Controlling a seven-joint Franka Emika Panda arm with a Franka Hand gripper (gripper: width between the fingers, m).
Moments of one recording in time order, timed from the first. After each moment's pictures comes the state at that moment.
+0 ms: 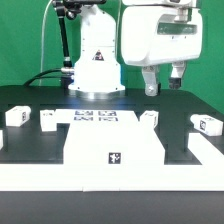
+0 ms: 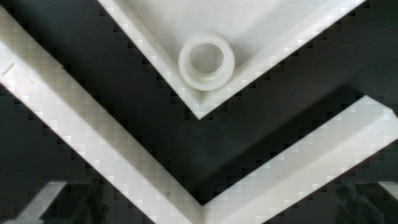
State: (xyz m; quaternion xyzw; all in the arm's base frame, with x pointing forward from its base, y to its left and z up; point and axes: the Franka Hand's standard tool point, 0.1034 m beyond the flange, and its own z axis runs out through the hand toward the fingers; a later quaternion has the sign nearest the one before) arm 0.578 0.071 0.123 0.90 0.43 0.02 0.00
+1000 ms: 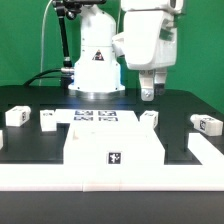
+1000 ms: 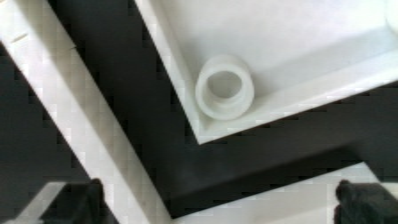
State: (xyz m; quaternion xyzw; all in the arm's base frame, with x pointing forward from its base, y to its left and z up) arm 0.567 0.054 0.109 0.82 0.57 0.04 0.02
